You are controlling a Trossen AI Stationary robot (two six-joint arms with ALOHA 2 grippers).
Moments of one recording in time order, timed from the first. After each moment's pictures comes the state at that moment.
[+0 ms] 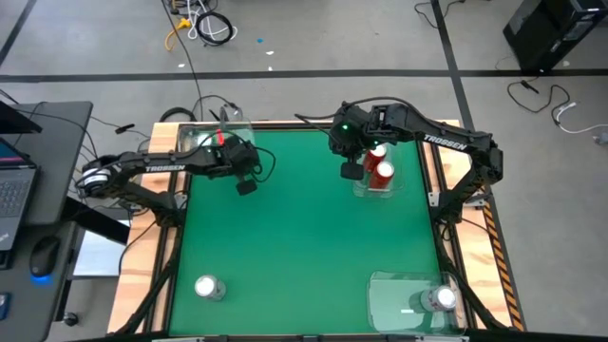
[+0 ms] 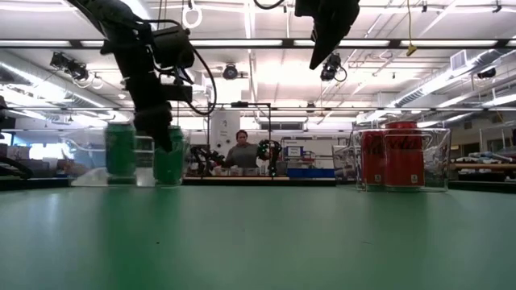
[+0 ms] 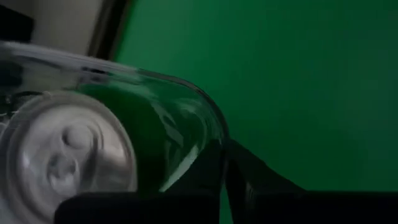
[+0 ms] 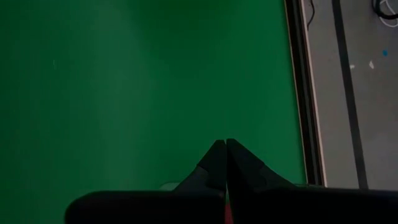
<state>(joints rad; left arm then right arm) 0.39 1.33 0.79 -0.57 -0.34 0.13 -0.29 1.63 1.73 -1.17 0.08 -0.25</state>
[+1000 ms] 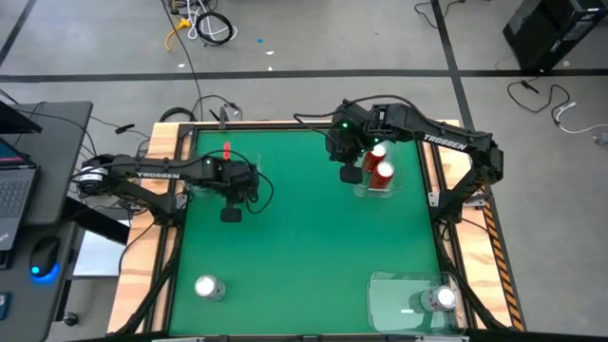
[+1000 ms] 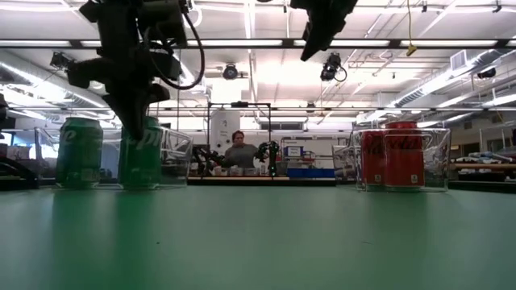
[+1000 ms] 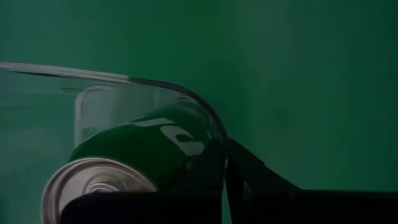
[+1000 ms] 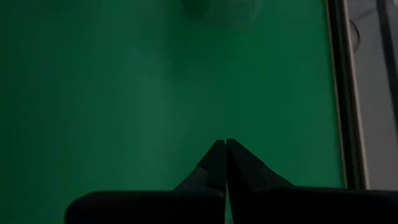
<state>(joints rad) 0.13 1.29 0.91 -0.92 -0.07 0.21 -0.29 1.63 1.72 -1.11 -0.12 -0.28</state>
